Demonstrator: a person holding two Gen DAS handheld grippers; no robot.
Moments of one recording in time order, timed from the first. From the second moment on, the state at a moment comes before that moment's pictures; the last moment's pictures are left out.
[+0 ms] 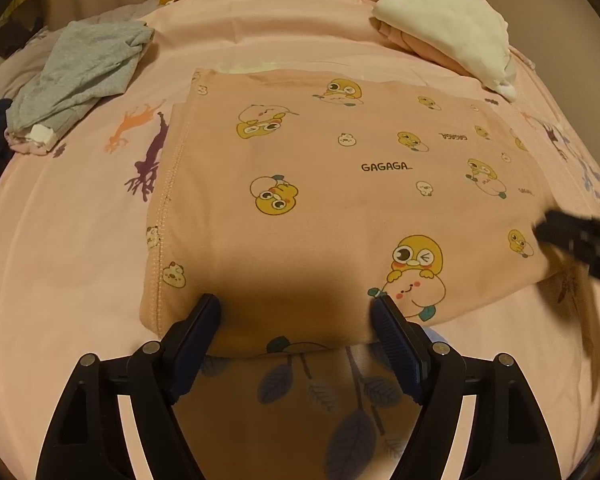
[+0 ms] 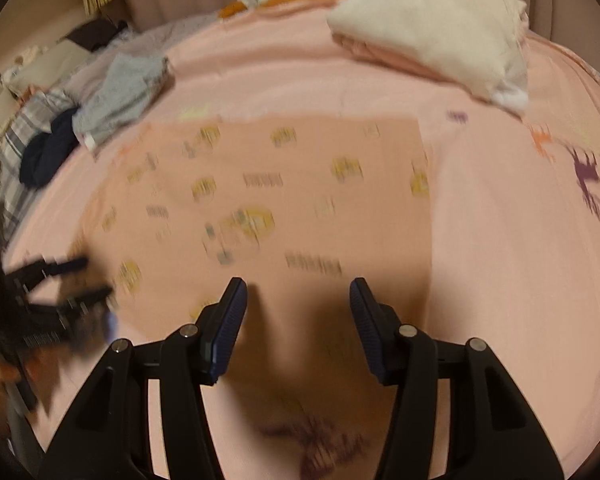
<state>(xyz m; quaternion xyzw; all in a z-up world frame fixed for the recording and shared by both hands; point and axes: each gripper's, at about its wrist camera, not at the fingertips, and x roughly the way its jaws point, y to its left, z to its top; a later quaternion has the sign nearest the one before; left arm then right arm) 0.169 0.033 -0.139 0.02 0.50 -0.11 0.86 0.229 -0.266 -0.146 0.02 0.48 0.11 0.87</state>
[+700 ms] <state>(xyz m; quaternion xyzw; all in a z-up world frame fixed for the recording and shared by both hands) 0.142 0.070 -0.116 -0.06 0.50 -0.11 0.86 0.162 -0.259 -0.116 0.07 0.46 0.16 0.87</state>
